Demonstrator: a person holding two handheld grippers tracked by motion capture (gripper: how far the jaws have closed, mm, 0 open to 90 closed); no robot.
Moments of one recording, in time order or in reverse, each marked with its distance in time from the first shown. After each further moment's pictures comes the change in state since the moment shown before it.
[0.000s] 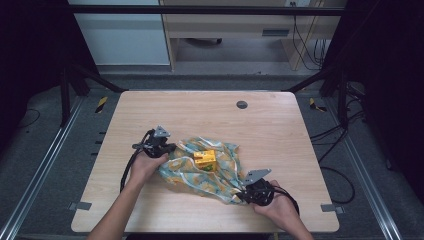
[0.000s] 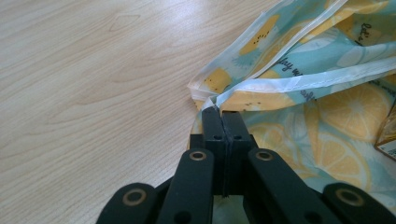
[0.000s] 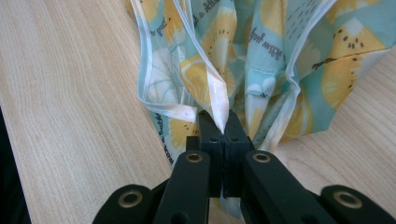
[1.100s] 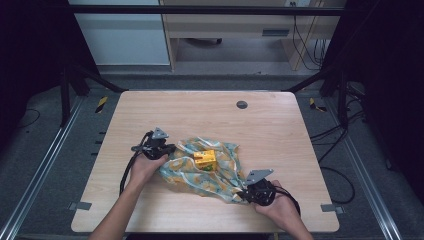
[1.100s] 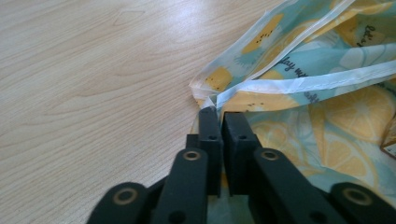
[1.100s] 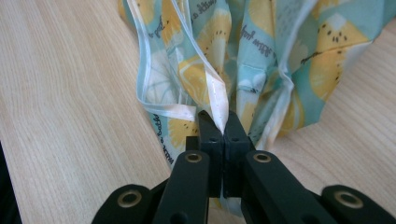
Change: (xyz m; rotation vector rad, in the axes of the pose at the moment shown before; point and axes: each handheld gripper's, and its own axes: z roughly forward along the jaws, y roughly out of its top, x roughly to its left) left arm -0.001 -0.007 0.000 -0.038 0.012 -0.031; right arm -0.002 -0.002 -0.002 -0.022 -0.025 0.004
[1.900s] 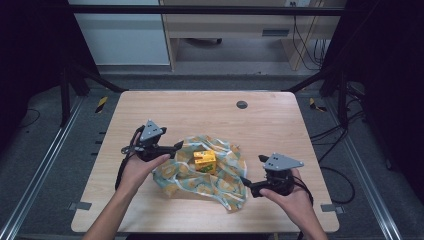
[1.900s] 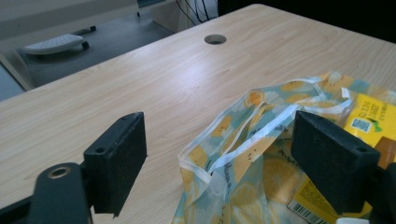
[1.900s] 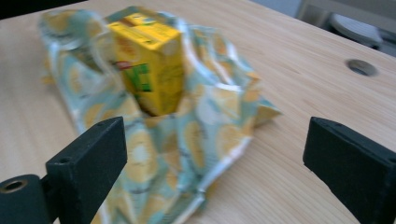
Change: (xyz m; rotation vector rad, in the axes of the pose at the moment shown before) left arm -0.036 0.036 -0.075 -0.273 0.031 0.037; right arm -0.014 0.025 -0.065 -0.353 -0.188 0.044
